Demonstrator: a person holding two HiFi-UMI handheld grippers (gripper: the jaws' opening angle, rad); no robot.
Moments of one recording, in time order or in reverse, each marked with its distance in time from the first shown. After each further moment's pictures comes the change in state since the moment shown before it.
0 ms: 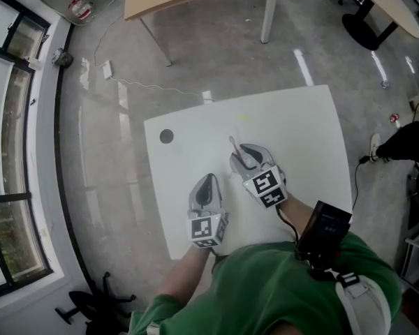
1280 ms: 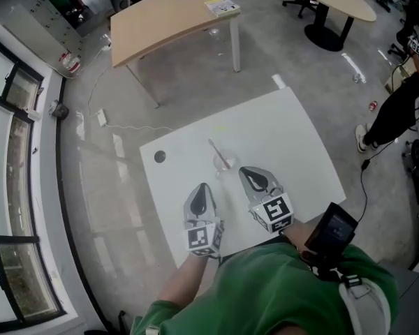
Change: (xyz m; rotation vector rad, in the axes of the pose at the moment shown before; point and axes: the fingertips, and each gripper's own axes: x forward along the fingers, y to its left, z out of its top) left arm -0.069 -0.040 0.060 0.081 -0.158 -0.118; right arm -0.153 0.041 0.030 0.097 -0.351 -0.238
